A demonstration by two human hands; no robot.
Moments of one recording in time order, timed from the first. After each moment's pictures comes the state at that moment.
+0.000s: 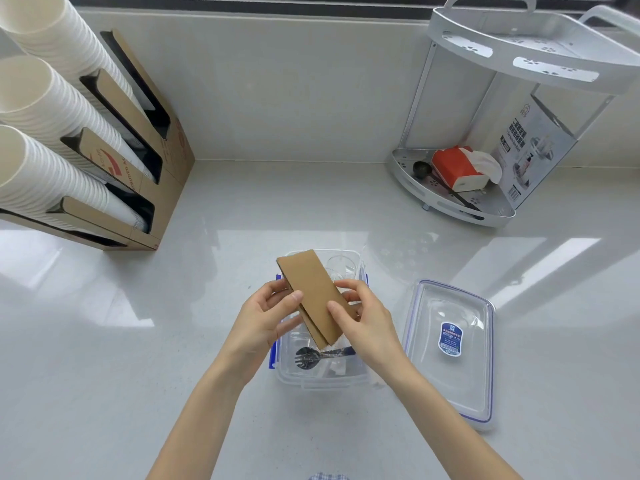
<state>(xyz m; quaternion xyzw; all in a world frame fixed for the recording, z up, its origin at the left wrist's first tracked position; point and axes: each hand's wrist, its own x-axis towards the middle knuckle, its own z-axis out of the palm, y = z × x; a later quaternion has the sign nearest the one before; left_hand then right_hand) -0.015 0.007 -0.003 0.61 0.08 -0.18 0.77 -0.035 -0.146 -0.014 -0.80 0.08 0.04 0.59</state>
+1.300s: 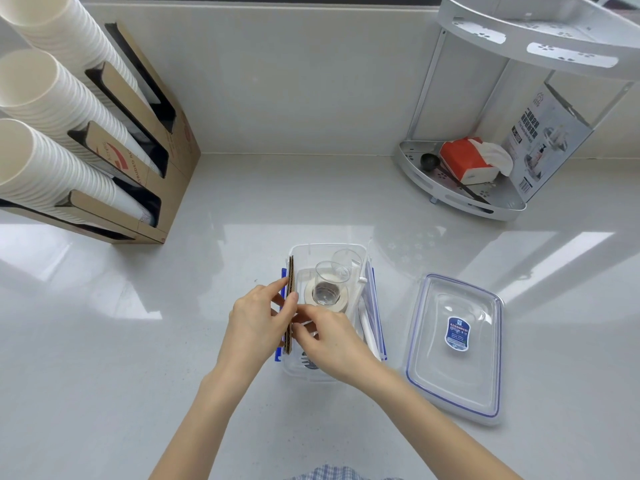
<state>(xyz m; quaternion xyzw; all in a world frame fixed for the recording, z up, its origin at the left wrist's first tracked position) -0.019 0.011 -0.001 0.91 0.03 -0.07 0.41 -0.038 -0.106 -0.015 -0.85 -0.06 0.16 0.49</state>
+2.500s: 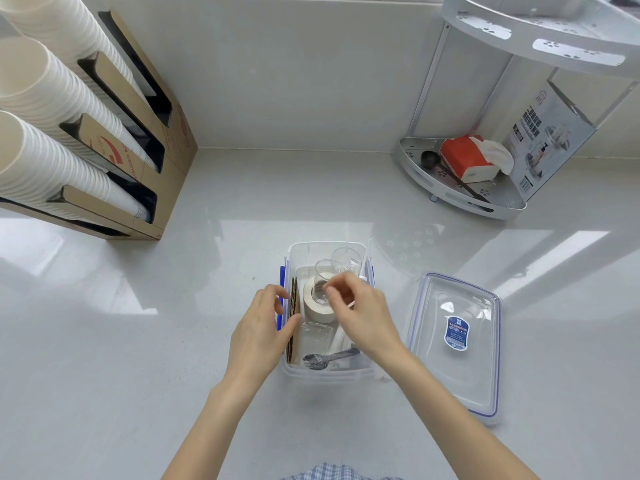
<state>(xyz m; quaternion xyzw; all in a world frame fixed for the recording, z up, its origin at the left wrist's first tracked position) -0.023 0.014 -0.037 0.93 0.00 -0.04 0.36 -0.021 -0.135 -0.015 -0.86 0.04 0.02 0.51</state>
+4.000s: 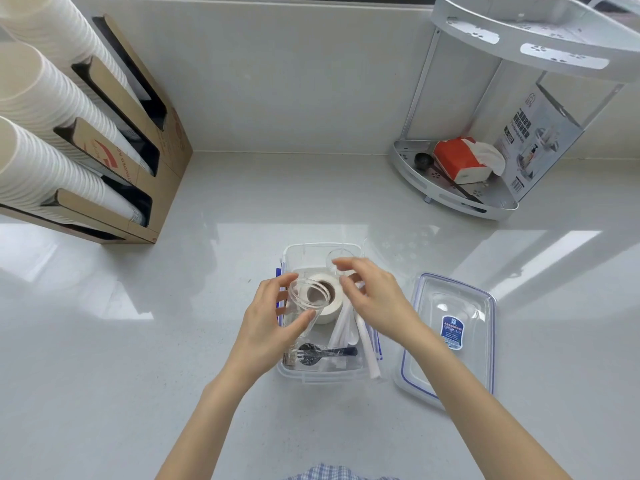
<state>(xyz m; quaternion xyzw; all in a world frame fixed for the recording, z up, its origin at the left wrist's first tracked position) -0.022 0.007 -0.016 0.84 -0.06 -0.06 0.54 -0.007 -0.164 -0.003 -0.90 -0.02 0.05 0.43</state>
